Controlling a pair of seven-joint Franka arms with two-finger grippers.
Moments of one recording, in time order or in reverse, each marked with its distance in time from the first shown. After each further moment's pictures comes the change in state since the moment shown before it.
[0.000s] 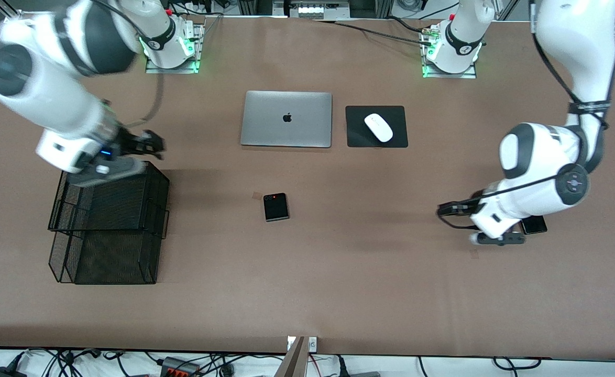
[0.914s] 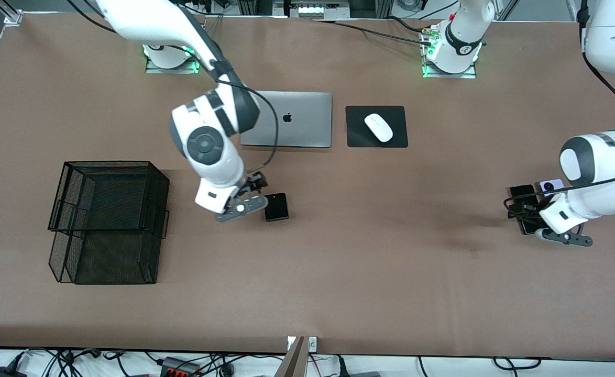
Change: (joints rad) left arm 0.276 0.065 -0.003 -0.078 0.124 0.194 0.368; right arm 0.235 0.423 0.000 0.191 0.018 0.279 0.189
